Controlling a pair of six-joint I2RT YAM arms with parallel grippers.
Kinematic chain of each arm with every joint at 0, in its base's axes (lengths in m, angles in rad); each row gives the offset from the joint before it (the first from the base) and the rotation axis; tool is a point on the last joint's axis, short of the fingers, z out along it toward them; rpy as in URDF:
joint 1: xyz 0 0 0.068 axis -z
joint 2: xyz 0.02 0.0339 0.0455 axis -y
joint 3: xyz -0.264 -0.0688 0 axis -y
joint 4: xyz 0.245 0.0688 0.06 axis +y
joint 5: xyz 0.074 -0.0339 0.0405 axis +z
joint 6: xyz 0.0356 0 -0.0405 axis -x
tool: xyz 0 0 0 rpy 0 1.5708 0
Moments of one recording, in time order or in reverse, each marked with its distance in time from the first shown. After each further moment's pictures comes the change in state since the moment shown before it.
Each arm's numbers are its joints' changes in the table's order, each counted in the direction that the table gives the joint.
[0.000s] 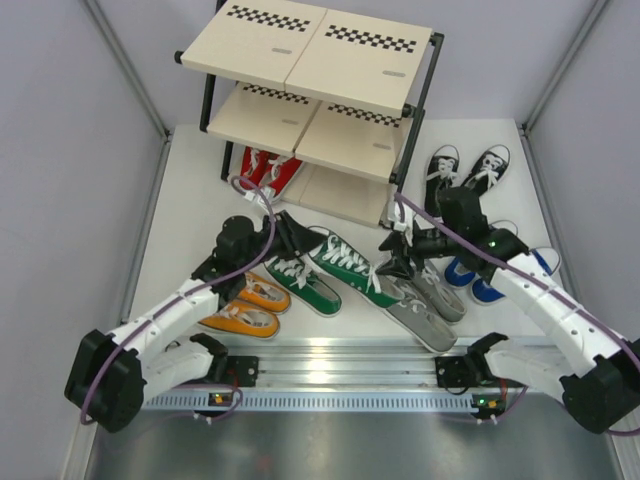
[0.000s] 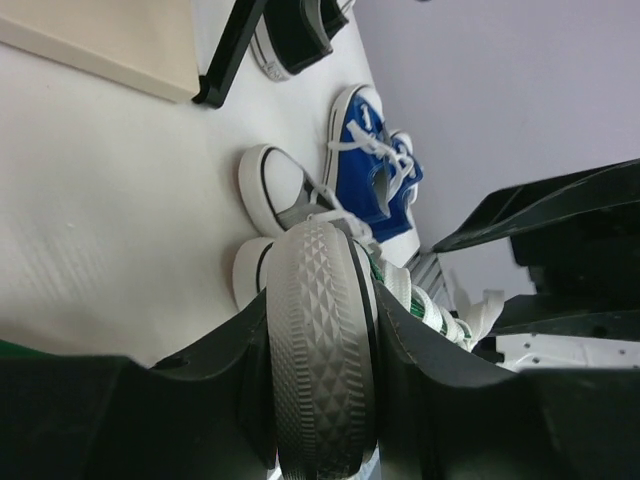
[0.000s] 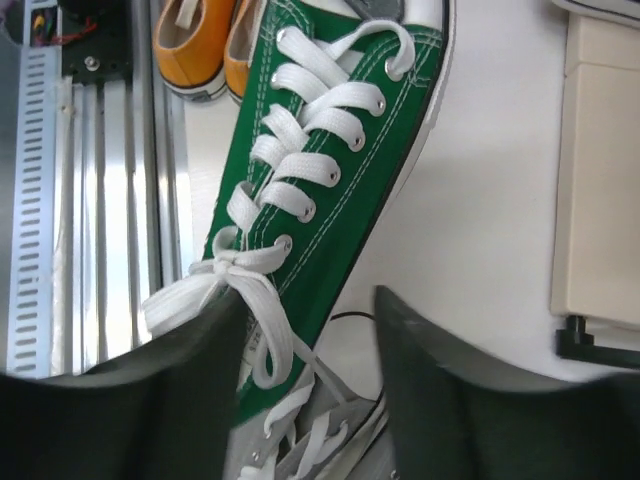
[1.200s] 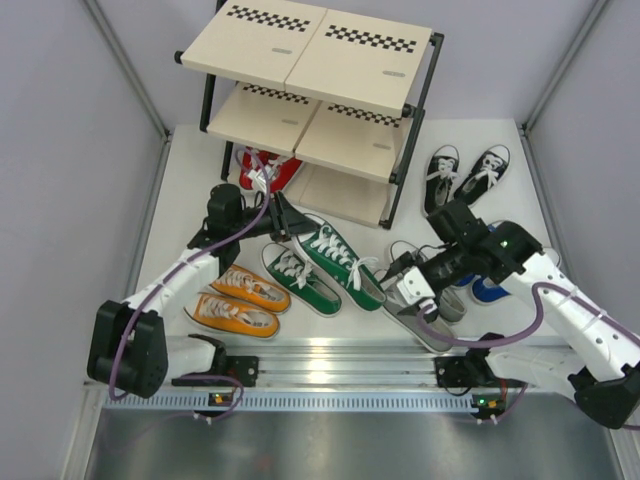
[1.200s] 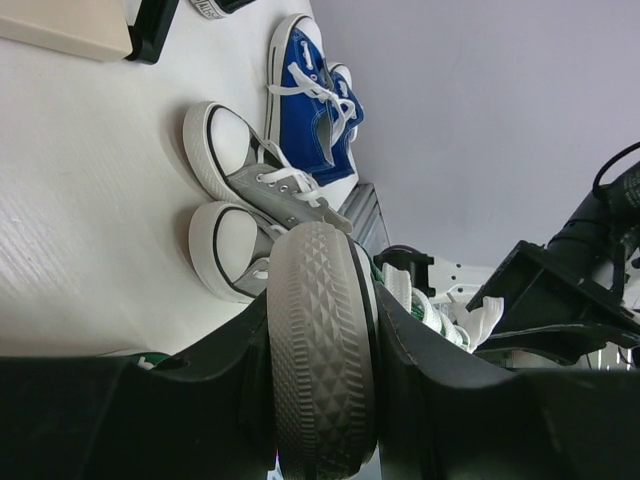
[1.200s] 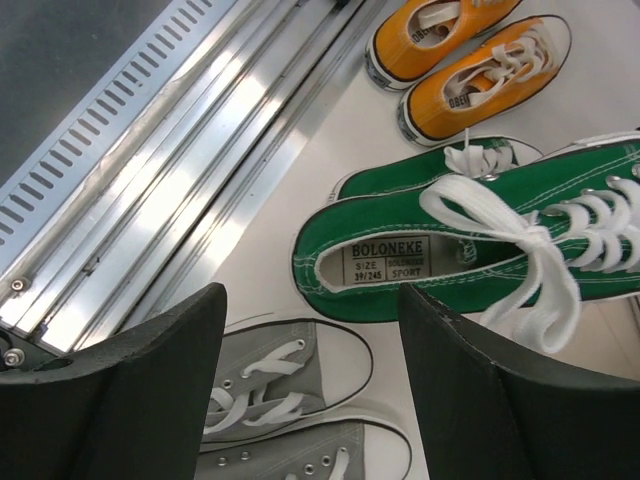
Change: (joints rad) left arm -0.251 -0.220 0.175 0.043 -0.534 -0.009; right arm -0.179 0.027 0.211 0.689 0.089 0.973
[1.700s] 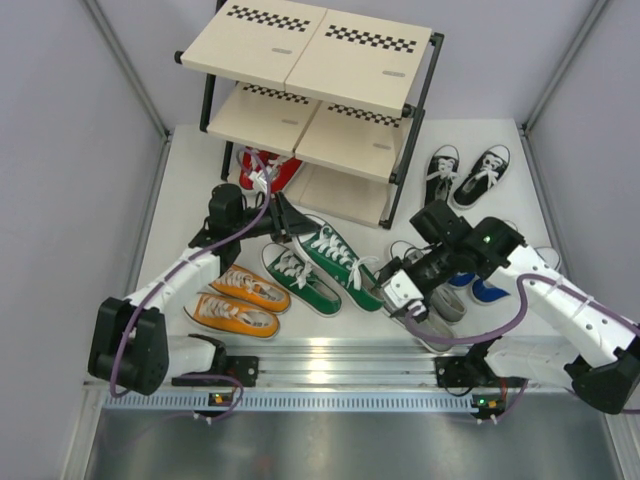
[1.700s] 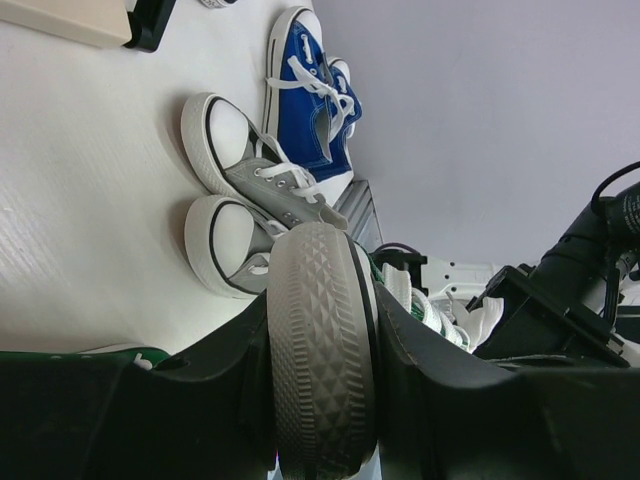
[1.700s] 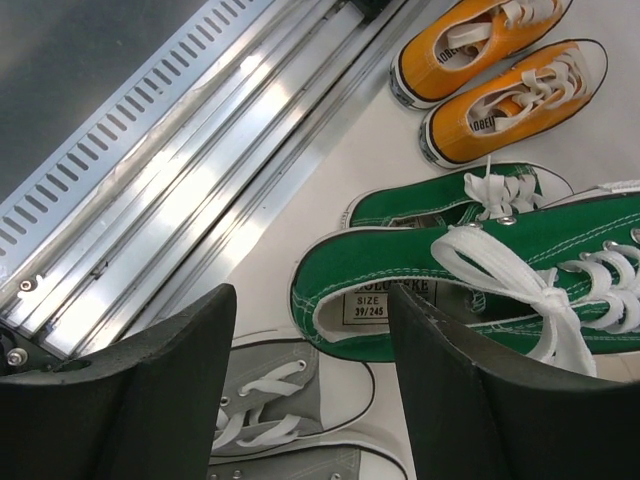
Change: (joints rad) left arm 0.000 -0.013 0.000 0.000 -0.010 0.024; right arm -0.078 -0.077 0.051 0.003 -0.014 -0.004
